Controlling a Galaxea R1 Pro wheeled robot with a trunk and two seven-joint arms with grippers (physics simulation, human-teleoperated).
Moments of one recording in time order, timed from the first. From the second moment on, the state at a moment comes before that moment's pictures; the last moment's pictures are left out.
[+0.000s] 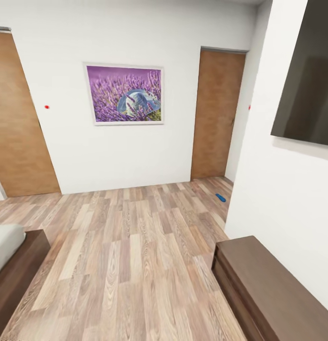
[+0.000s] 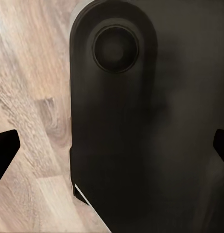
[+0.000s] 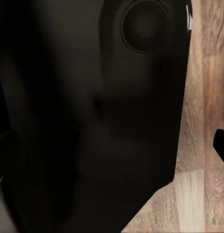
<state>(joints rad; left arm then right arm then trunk) 0.01 0.01 0.04 -0.03 0.00 -0.02 0.00 0.00 0.03 -0.01 0.01 -0.01 0.00 -0.01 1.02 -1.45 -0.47</state>
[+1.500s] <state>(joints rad) 0.01 0.01 0.04 -0.03 0.00 -0.02 0.00 0.00 0.03 -0.01 0.01 -0.01 0.00 -0.01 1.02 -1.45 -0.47</state>
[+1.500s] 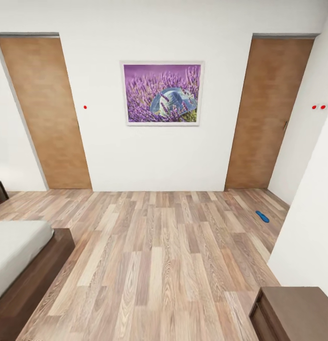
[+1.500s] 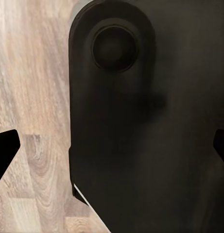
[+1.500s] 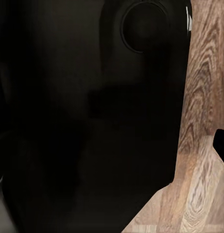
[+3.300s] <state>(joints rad) 0.01 0.01 0.04 -0.03 0.00 -0.02 0.00 0.00 0.02 -0.01 0.01 0.00 0.00 0.00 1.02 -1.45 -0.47</state>
